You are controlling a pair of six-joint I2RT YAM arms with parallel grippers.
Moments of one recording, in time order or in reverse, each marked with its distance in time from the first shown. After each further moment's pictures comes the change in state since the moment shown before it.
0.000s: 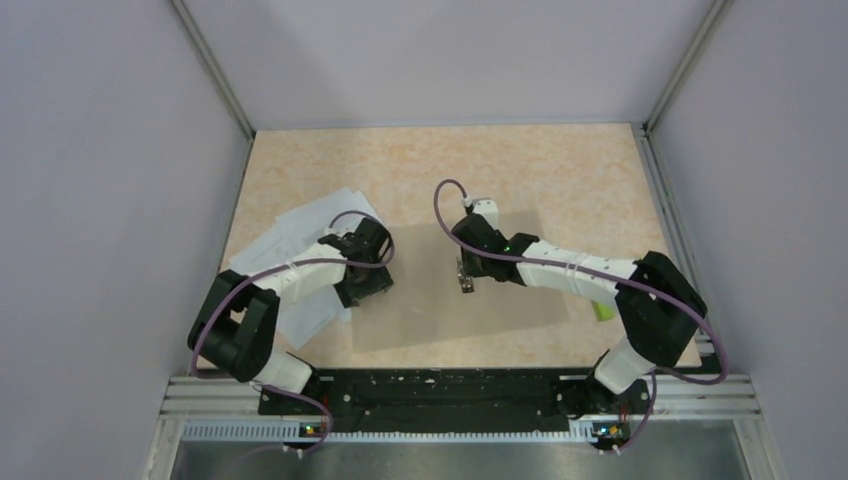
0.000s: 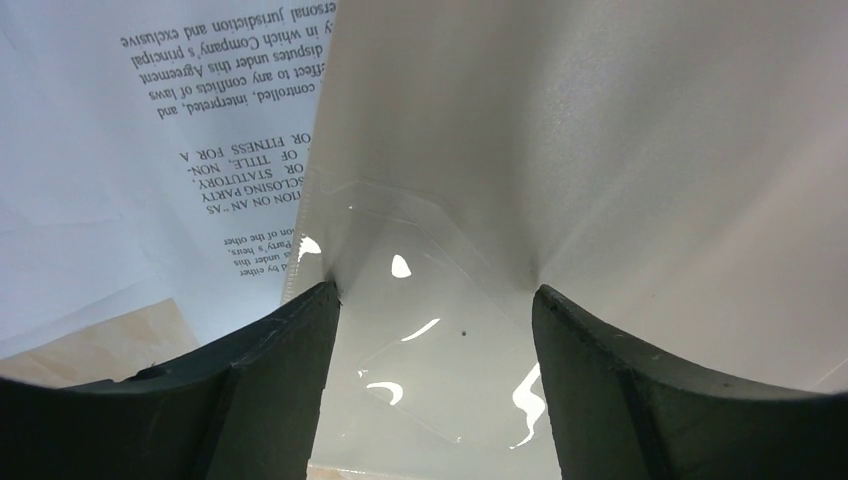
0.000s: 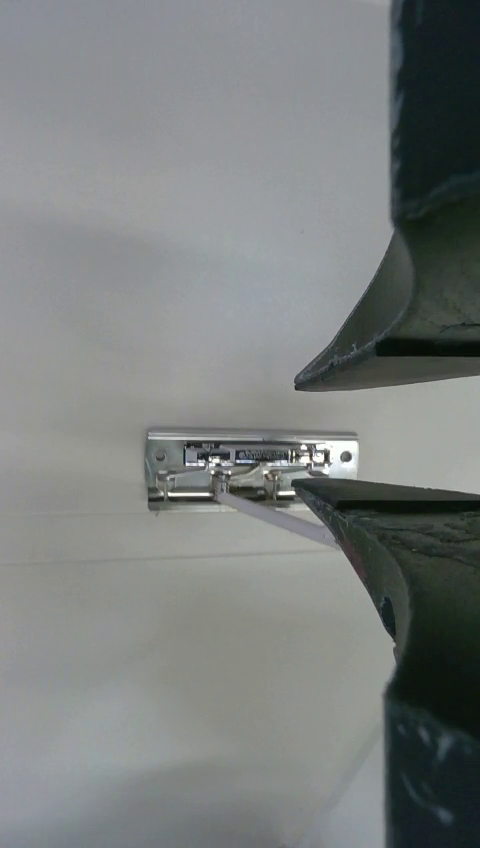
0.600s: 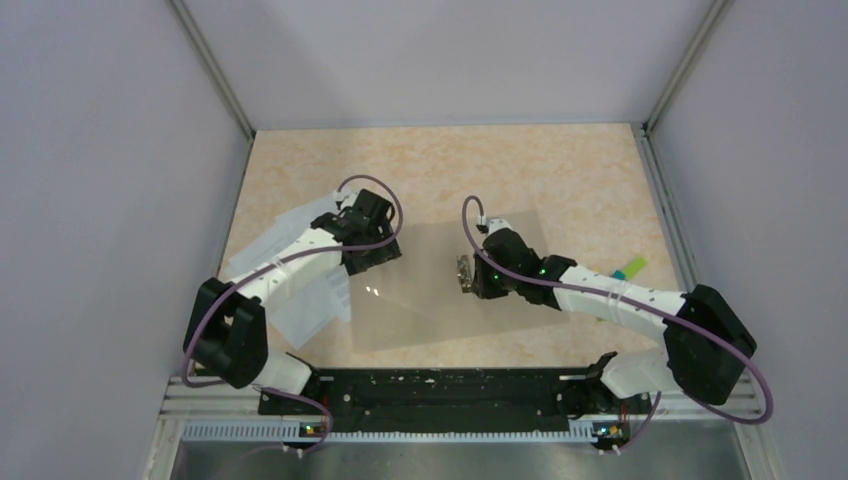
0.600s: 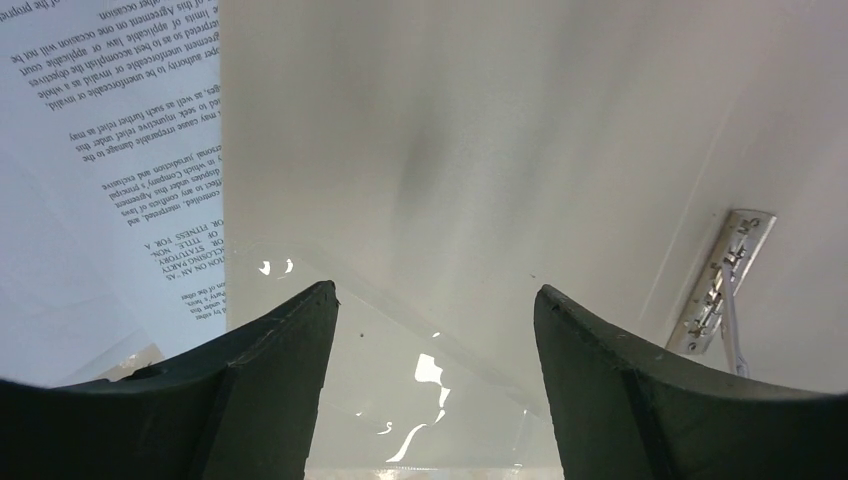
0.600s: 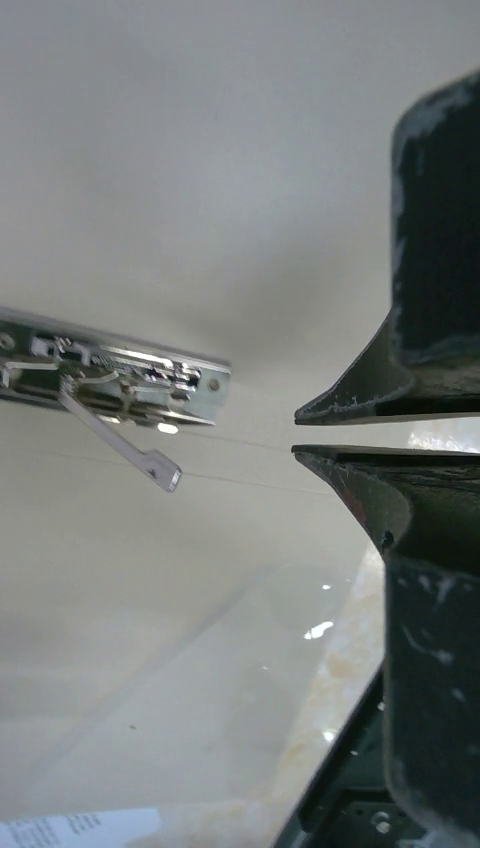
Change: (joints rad) left arm -0.012 -0.013 0.212 -0.024 -0.009 0.144; right arm -0.051 -0.267 -0.227 0.080 -0.295 -0.040
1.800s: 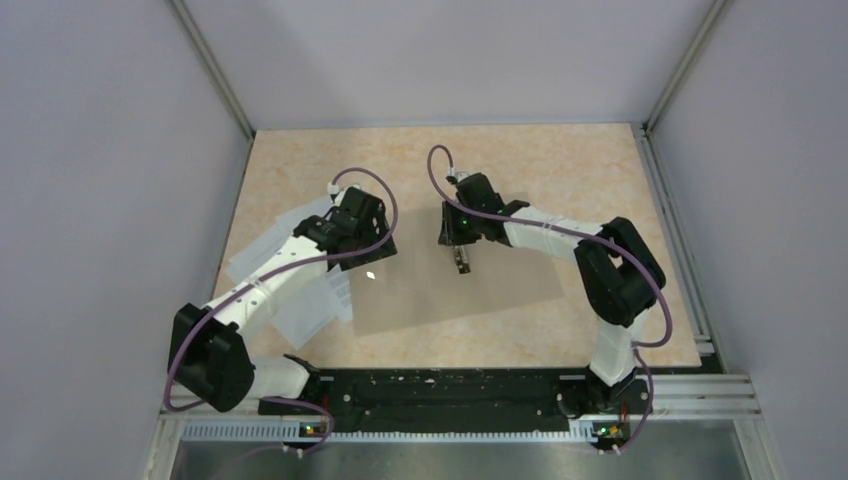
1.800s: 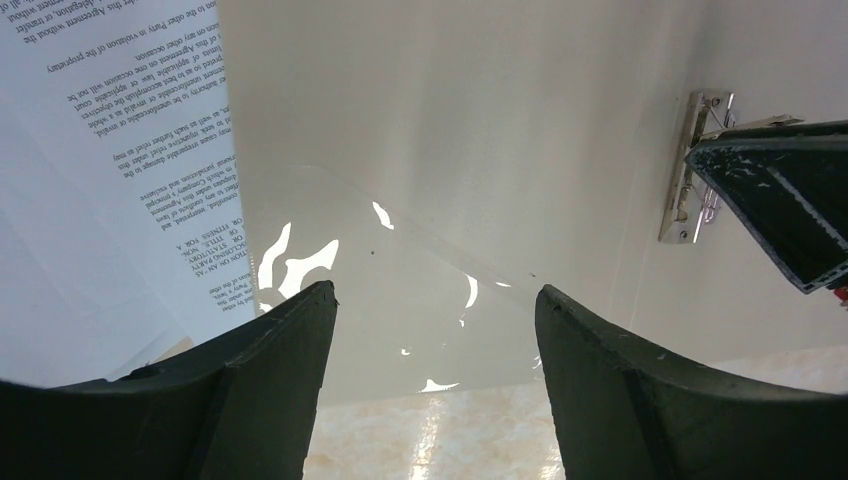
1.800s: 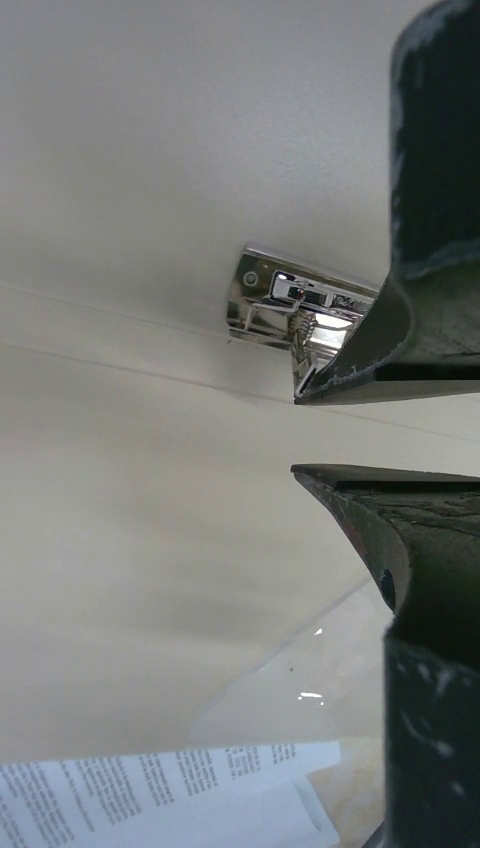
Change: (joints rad) left arm 0.000 -0.140 0.013 -0.029 0.015 0.094; right arm -0.166 0.533 0.435 0.108 -0.240 -0.109
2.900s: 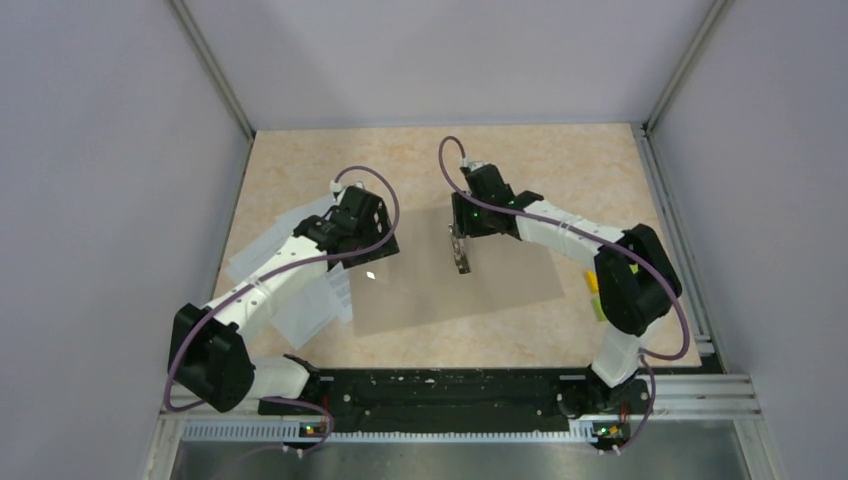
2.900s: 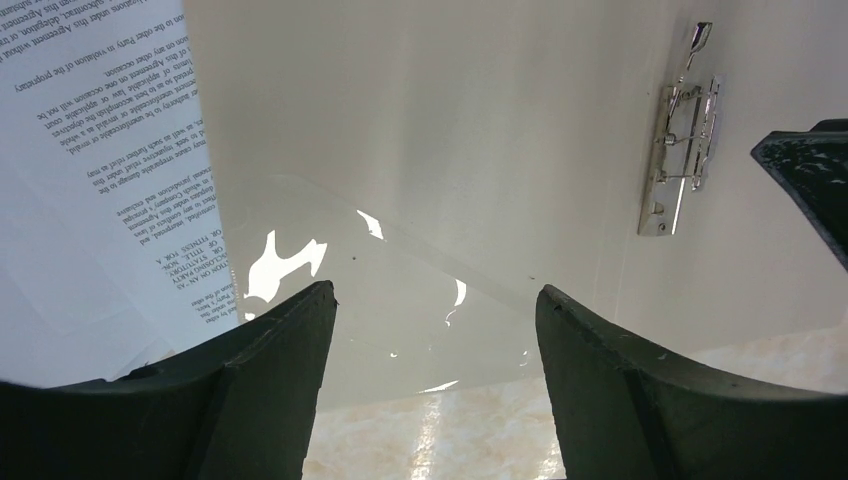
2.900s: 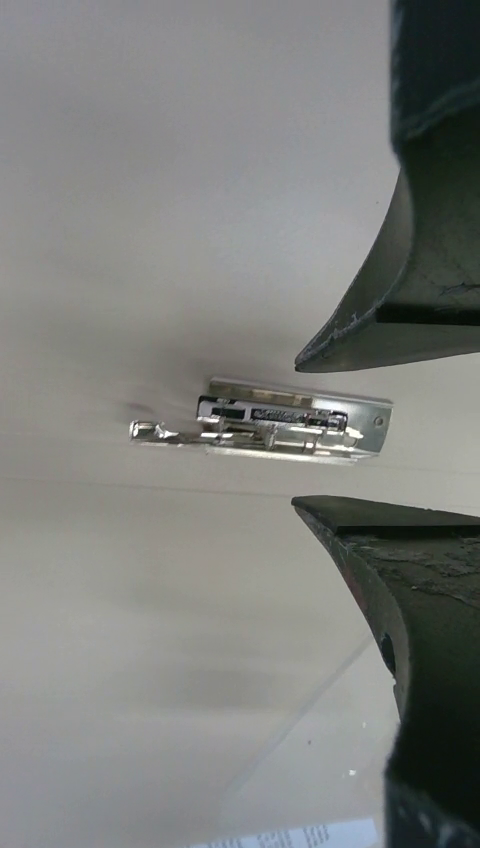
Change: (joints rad) left arm 0.000 0.000 0.002 0.024 0.029 0.022; right arm -0.027 -0.086 0.063 -0.158 0.156 -0.059
